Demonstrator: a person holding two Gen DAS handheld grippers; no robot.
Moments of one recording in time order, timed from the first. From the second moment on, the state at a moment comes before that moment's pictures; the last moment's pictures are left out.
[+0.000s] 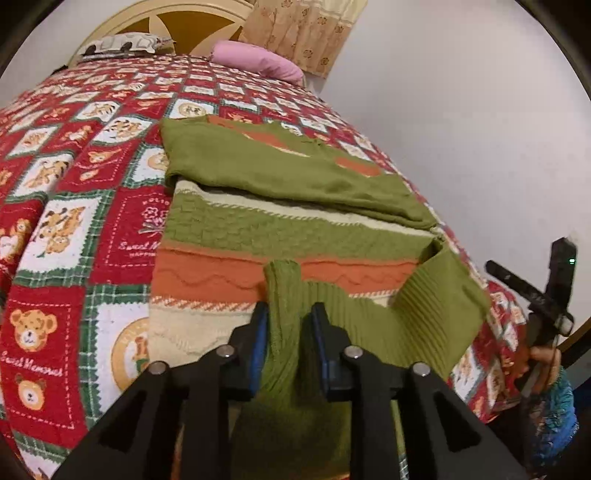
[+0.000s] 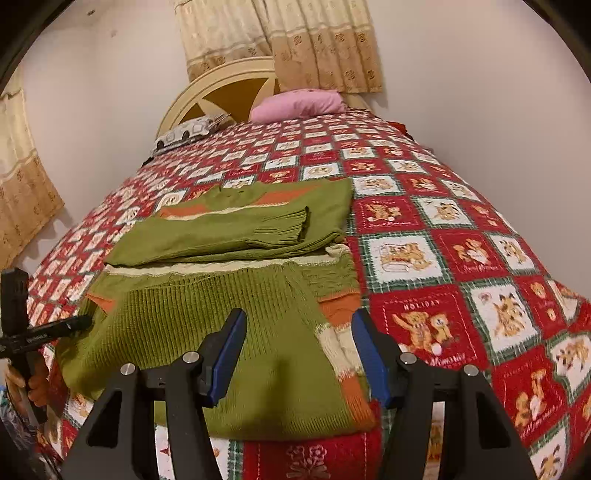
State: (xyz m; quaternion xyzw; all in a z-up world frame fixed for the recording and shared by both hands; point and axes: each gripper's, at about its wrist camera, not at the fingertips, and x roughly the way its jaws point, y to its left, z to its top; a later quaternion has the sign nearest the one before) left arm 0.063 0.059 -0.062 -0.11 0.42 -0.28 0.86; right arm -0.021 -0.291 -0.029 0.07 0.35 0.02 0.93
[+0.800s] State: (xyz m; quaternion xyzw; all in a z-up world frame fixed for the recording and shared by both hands) left arm 0.070 0.066 -0.044 -0.11 0.39 -0.26 0.88; right arm 0.018 -0.269 -0.026 0.06 0.35 0.05 0.93
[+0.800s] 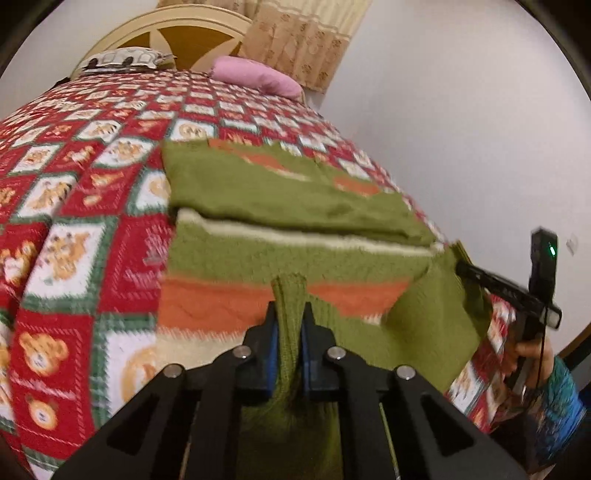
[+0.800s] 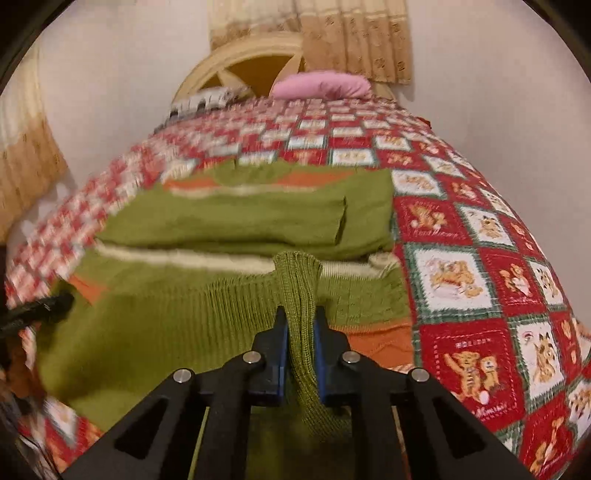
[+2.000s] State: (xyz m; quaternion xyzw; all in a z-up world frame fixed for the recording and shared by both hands) left arm 0.307 0.044 0.010 -0.14 0.39 -0.14 0.90; right arm 0.241 -0.285 0.014 0.04 0.31 -0.04 0.95
